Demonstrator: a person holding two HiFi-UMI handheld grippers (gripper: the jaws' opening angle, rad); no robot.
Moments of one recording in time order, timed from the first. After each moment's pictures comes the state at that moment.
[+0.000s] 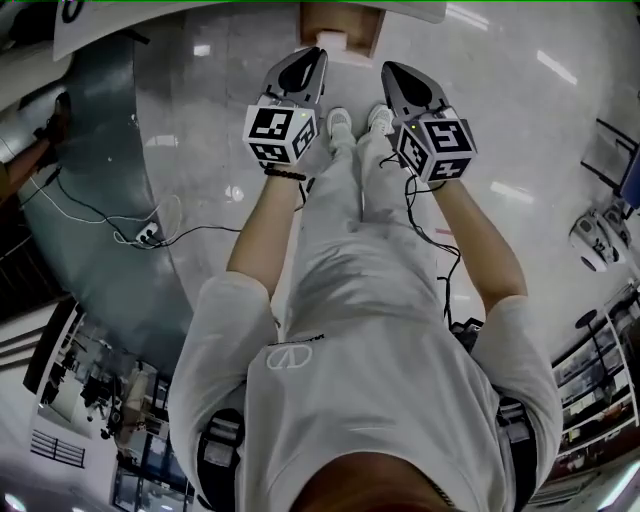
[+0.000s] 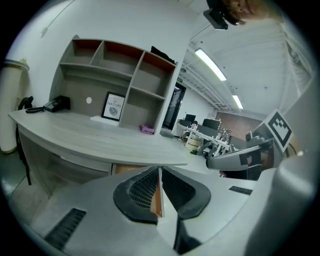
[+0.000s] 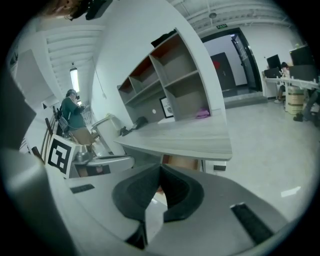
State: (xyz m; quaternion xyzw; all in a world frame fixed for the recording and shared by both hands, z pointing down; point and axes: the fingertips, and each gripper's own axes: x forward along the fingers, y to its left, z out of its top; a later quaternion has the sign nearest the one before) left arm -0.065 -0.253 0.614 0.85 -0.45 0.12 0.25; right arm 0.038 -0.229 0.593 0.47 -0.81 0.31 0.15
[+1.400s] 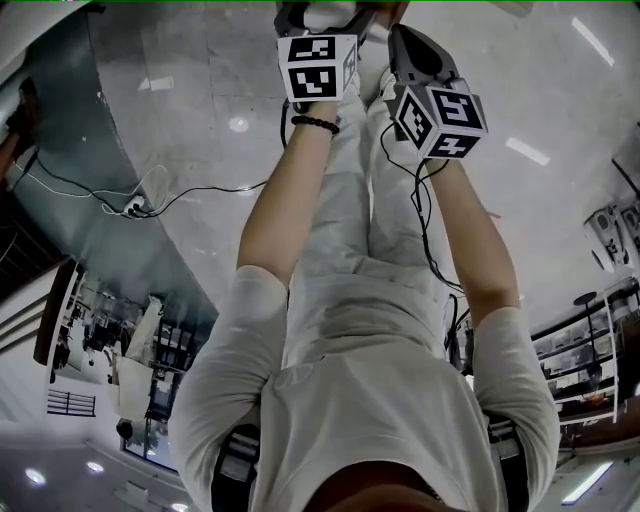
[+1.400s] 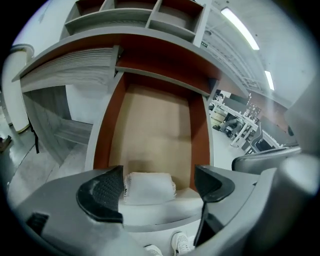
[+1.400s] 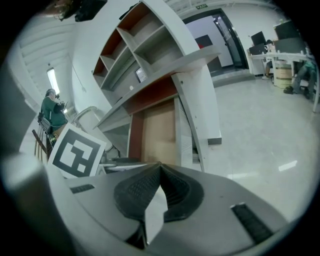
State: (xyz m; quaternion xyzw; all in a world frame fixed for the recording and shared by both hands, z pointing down) left arm -0.041 -0.297 0.886 0.75 -0.50 0.27 0.35; right arm 0.039 -0.256 0.825 0.49 -0.75 0.40 0.17
